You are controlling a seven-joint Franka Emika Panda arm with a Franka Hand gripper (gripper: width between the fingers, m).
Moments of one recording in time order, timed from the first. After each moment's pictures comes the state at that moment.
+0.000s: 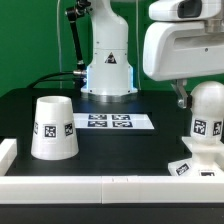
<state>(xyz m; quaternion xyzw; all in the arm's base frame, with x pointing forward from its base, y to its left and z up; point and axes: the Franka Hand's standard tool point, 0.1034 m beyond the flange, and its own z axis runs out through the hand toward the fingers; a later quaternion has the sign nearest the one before) 0.601 0.106 0.122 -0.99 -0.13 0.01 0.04</state>
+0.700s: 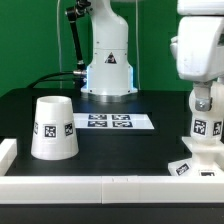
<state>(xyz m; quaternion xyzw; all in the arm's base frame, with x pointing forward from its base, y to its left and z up) 0.608 0.107 0.121 -0.88 -0.48 -0.01 -0.01</state>
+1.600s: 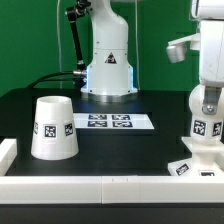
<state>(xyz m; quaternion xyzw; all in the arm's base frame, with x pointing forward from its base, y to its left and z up) 0.607 0.104 0.116 -0.82 -0.57 0.00 -0.02</state>
